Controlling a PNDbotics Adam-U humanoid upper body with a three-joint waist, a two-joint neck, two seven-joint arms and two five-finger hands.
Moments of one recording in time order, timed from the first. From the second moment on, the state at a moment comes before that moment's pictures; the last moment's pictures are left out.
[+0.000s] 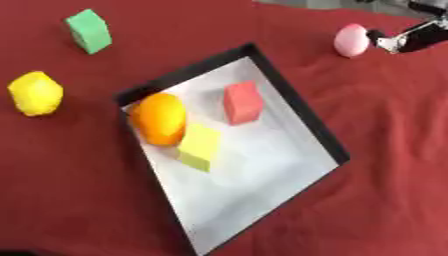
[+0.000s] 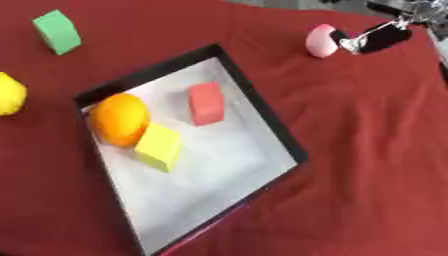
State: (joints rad) left arm -0.51 0.37 0.19 -1.81 0.19 0.08 0.57; right arm -0.88 -0.90 0.06 -1.08 0.47 -0.53 0.44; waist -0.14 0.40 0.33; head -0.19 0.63
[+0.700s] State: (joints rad) left arm -0.53 0.37 0.19 -1.81 0.19 0.08 0.56; right arm -0.87 -0.90 0.04 -1.05 0.43 -0.50 0.45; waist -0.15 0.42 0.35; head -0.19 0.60
